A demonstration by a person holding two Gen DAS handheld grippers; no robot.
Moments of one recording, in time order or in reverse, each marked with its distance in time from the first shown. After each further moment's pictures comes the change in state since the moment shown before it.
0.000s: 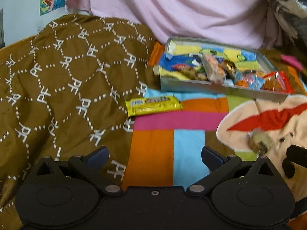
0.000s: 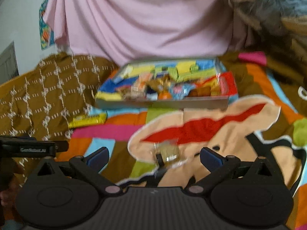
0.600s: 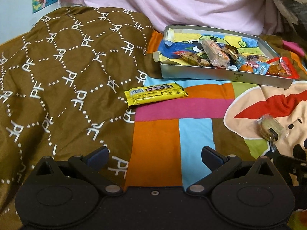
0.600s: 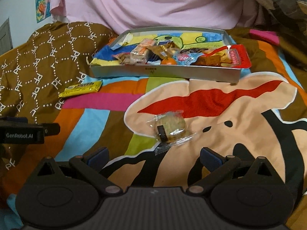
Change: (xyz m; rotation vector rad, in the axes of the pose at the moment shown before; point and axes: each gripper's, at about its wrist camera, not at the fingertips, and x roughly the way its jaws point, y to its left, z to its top) left arm 0.023 0.002 -0.003 0.051 0.039 0.003; right arm 0.037 0.009 -0.017 -0.046 0.147 -0.019
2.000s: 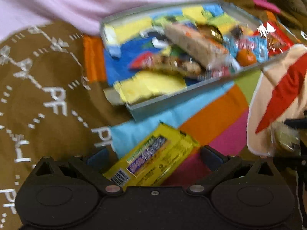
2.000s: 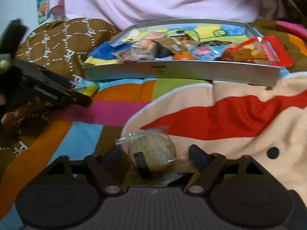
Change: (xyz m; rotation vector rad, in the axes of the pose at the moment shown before) left arm 0.137 0.003 0.104 0.422 0.120 -0.292; right arm 0.082 -0.002 0.017 -0.012 -0.033 0.094
